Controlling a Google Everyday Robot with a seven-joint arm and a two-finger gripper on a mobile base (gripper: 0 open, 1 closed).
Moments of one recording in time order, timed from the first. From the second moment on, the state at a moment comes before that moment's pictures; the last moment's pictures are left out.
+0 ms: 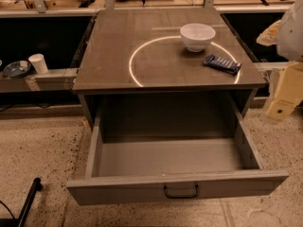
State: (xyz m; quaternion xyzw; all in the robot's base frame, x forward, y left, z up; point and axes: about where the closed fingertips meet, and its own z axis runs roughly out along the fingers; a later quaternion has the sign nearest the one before) arm 0.438 -0.216 0.978 -0.60 0.78 -0.04 0.16
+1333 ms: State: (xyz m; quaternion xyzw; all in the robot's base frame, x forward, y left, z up) arm 0.406 -0.240 0.861 -0.57 0.79 0.04 0.23
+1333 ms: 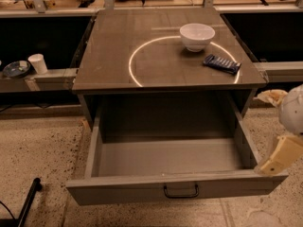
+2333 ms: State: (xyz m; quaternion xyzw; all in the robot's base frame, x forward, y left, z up) arm 0.398 -0.231 0.794 -0.57 0.77 0.10 0.27
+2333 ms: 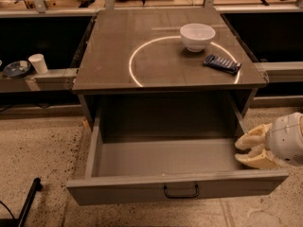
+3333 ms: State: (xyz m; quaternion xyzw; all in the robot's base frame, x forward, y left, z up) arm 0.348 -0.227 0.716 -0.62 0.75 0.07 0.21
